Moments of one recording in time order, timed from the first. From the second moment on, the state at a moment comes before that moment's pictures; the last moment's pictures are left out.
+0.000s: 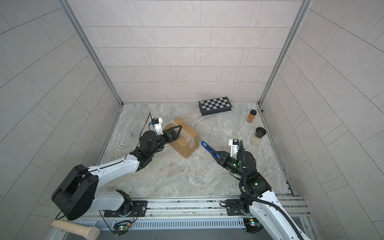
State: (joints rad) left arm -0.58 1.35 0.61 0.59 0.06 -0.82; right arm 0.37 0.47 0.35 -0.16 -0.40 1.08
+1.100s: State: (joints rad) left arm -0.58 1.36 0.61 0.62 0.07 -0.84; right arm 0.37 0.51 0.33 -0.08 -0.41 1.10
